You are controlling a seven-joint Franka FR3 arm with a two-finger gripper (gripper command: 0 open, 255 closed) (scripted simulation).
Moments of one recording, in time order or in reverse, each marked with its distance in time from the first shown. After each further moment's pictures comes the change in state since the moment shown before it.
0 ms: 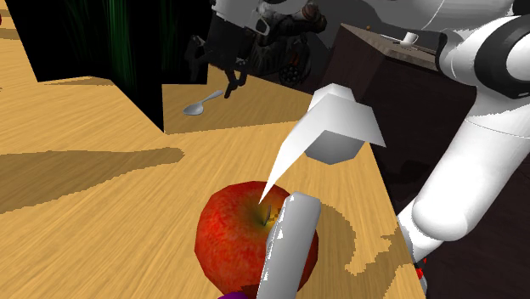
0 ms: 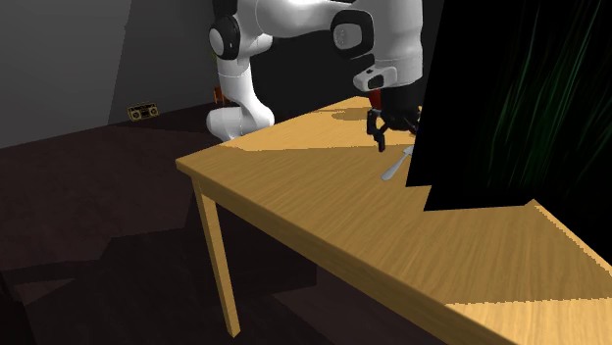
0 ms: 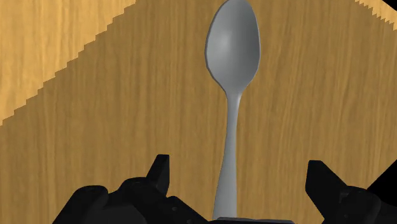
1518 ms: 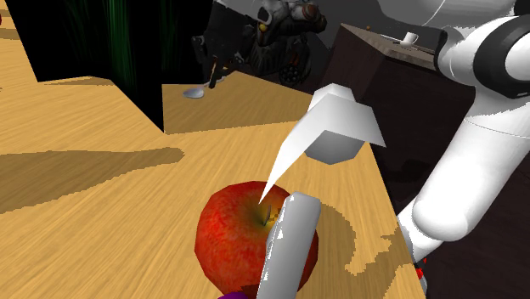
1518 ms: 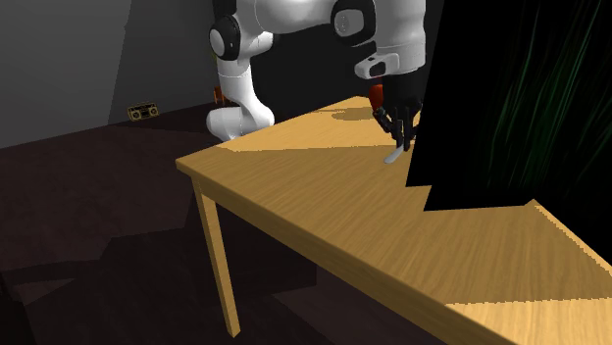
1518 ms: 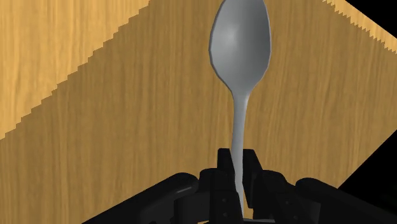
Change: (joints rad) arm 0.006 0.007 0.002 0.066 -0.006 -0.058 0.012
